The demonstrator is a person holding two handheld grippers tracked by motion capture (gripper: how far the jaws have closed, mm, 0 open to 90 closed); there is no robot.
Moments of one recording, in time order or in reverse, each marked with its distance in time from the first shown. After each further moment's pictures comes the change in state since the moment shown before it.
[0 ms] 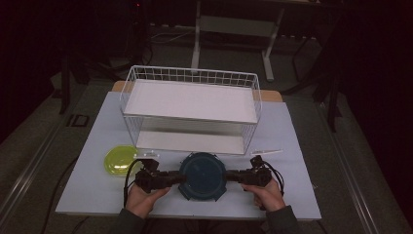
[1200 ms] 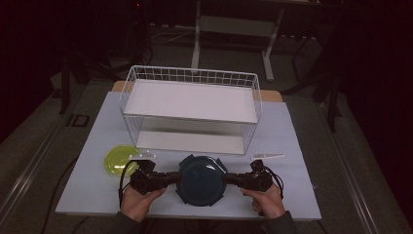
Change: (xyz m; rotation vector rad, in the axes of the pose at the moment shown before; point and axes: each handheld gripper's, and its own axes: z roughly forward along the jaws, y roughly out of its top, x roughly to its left) left arm -0.021 0.004 -0.021 -0.004 0.059 0.019; right arm 0.028 -0.006 -0.008 -0.050 -0.016 -0.027
